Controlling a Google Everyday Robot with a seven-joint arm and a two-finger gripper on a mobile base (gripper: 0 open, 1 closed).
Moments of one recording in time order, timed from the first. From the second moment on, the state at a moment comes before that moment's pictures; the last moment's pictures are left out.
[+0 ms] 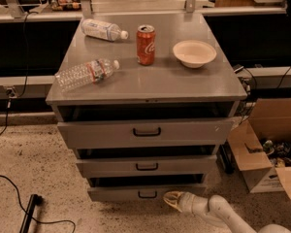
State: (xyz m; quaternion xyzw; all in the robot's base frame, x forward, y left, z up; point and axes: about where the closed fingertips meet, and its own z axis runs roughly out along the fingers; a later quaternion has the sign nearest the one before) arm 0.554 -0.128 0.151 -0.52 0.65 0.22 0.50
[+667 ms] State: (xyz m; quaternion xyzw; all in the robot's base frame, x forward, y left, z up) arm 0.583 -0.120 0.143 -0.52 0.66 0.19 0.50
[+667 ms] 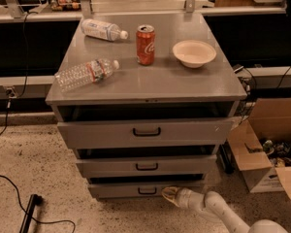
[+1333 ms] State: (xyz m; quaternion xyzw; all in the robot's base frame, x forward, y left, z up) arm 0.591 -0.120 0.139 -0.52 0.66 0.19 0.51
